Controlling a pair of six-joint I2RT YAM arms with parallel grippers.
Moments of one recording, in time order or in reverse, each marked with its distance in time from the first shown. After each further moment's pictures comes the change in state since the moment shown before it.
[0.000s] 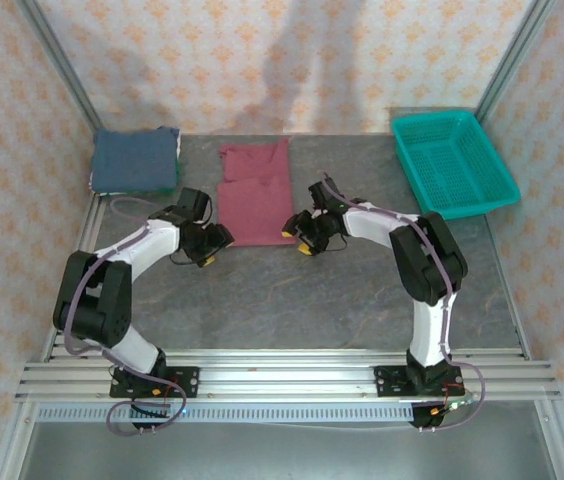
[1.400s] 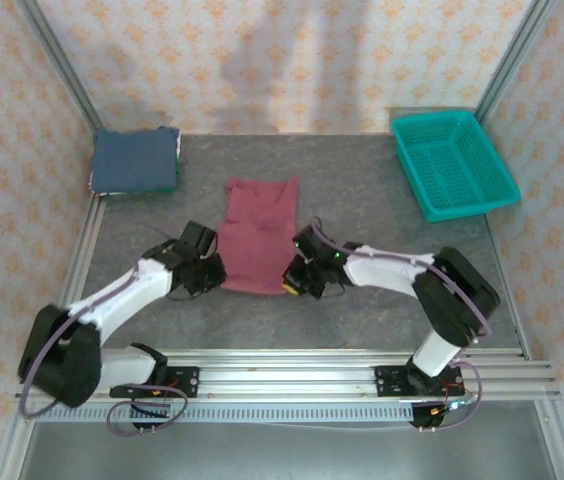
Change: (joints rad) left arm -0.200 -0.421 -0.293 -0.115 -0.114 -0.031; right arm 0.321 -0.365 -0.403 0.051 0.163 0.272
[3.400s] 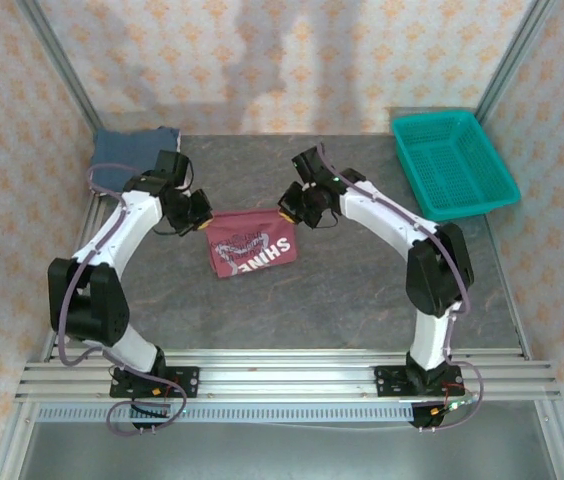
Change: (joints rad) left arm 0.303 0.424 0.649 -0.213 0.144 0.193; right arm -0.240 0.288 0.747 -0.406 0.034 -0.205
